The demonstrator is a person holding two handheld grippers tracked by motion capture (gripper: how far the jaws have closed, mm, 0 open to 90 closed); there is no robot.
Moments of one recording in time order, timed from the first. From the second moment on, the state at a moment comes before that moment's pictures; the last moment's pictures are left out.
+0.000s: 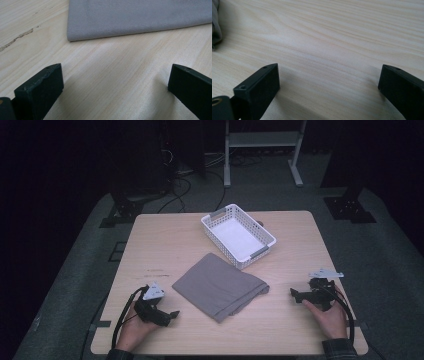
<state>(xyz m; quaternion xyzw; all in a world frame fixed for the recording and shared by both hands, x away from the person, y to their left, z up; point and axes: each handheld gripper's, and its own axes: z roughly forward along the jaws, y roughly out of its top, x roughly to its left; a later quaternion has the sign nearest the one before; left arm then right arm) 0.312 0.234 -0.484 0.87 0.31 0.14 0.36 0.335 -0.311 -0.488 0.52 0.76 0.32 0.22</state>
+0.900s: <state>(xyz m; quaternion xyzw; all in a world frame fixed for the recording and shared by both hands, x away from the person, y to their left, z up) 0.310 0.234 -0.484 0.87 0.31 0.14 0.36 0.333 -0.308 -0.474 0.53 0.76 0.32 0.22</state>
